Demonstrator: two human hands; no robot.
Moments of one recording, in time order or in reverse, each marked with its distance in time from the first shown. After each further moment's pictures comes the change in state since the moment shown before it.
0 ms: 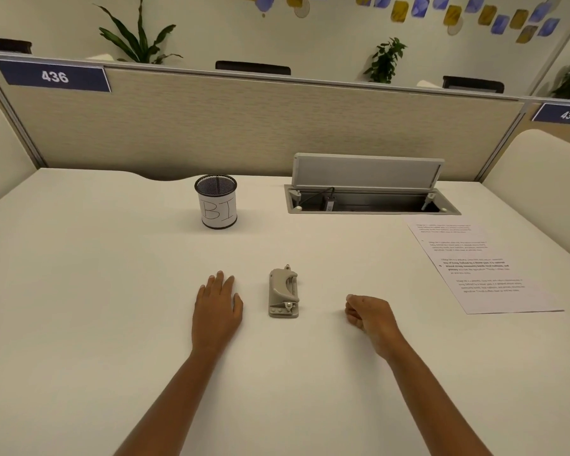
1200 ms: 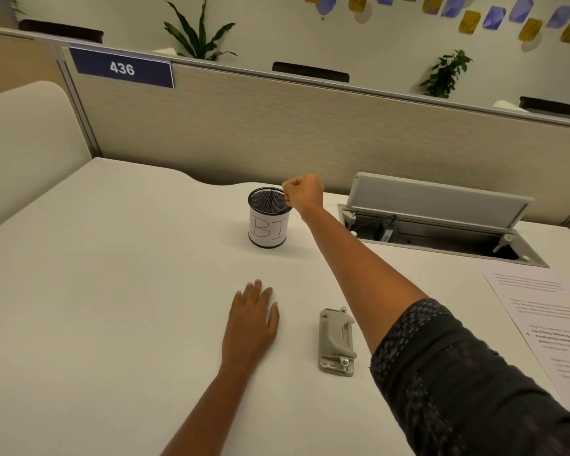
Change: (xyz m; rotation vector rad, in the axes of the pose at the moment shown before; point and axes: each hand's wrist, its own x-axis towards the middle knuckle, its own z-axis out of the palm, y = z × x) left_hand 0.045 -0.025 0.004 -0.085 0.059 0.030; right_hand 0.146 -0.179 0.251 -0.350 -0.038 -0.421
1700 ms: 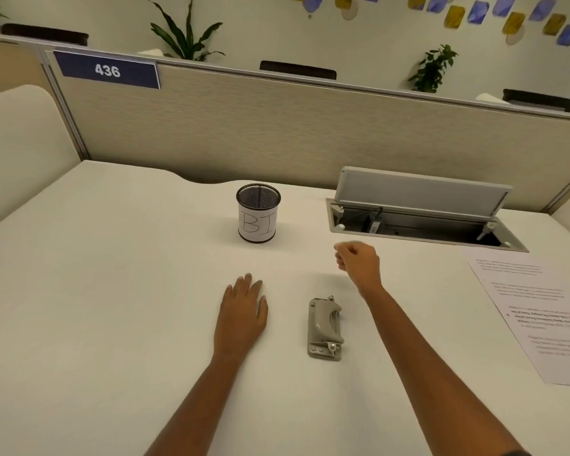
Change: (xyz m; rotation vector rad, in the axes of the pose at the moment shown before) left_hand -0.002 0.003 -0.005 -0.003 -0.025 -0.019; right_hand -0.087 0.115 -0.093 0.072 0.089 0.104
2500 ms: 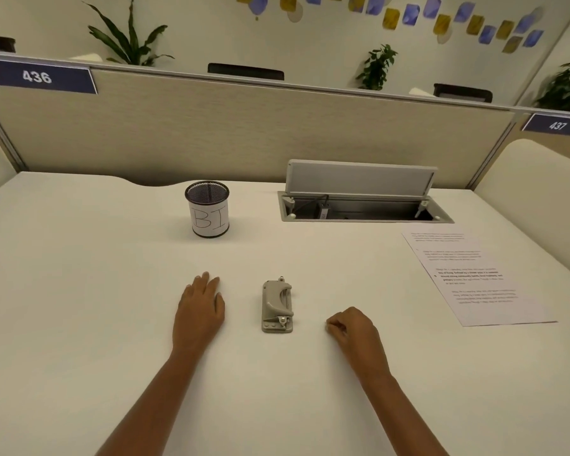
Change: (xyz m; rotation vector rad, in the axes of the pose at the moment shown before) left_hand -0.018 0.014 -0.006 0.052 -0.014 -0.022; right_hand -0.137 0.075 -0.087 -0.599 -0.061 -0.100
